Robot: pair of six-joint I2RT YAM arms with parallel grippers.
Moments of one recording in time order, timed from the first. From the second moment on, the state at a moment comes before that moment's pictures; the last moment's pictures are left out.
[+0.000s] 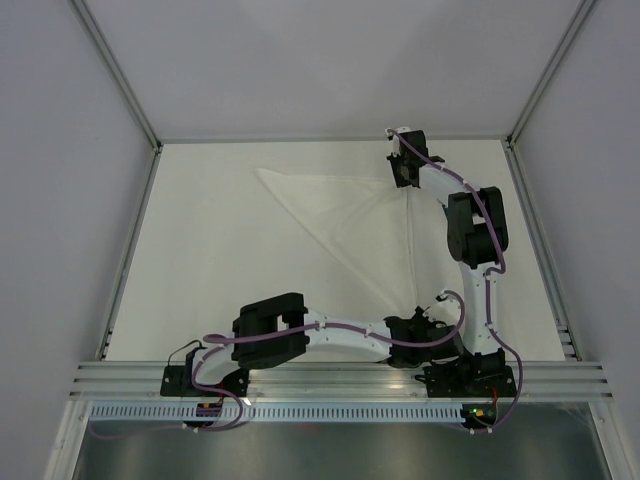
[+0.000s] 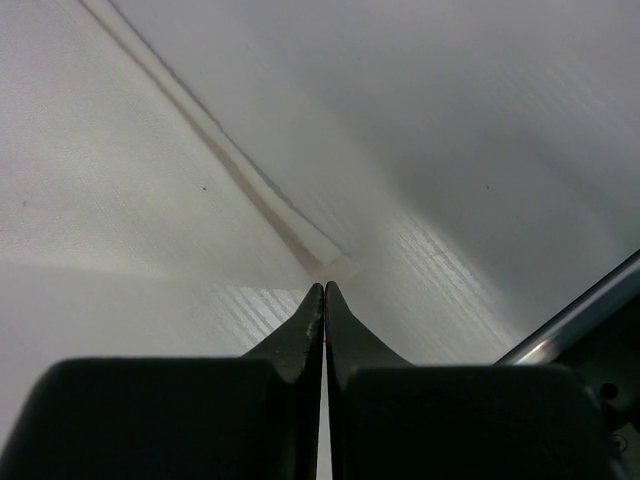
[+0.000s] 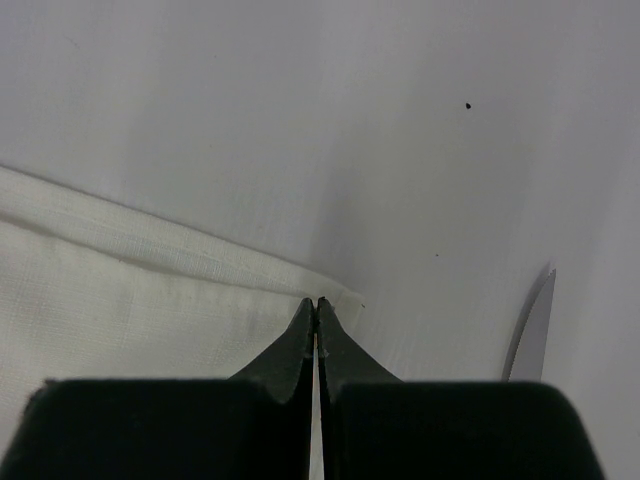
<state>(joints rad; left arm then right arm) -1.51 2.20 1.60 -0.35 -0.60 -0.54 0.20 2.34 1.81 -0.28 0.12 -0.15</state>
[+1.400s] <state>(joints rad) -1.44 2.28 1.76 -0.46 -0.70 -0.59 0.19 2.34 1.82 -0.28 0.11 -0.15</state>
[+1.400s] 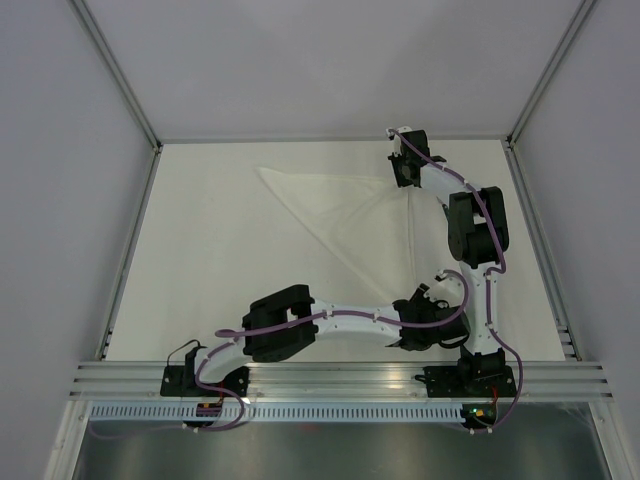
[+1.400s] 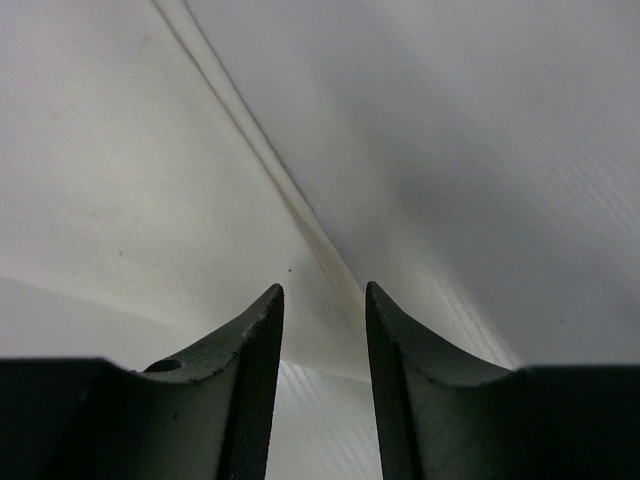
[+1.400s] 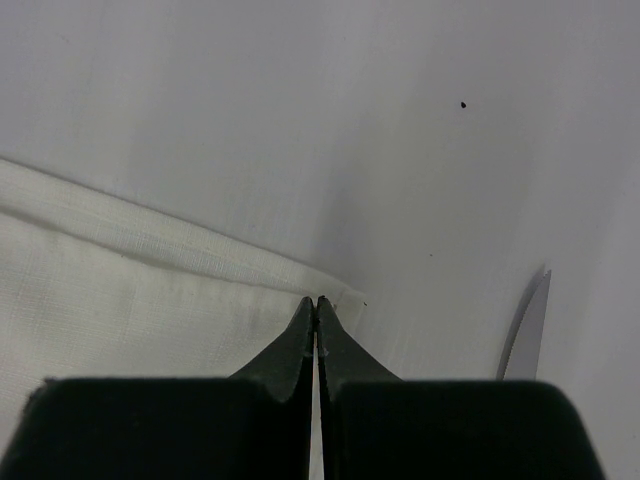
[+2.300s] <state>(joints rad) -1.44 2.30 1.75 -0.48 -0.68 -0.64 0.19 2.34 1.82 -0.28 0.11 -0.15</state>
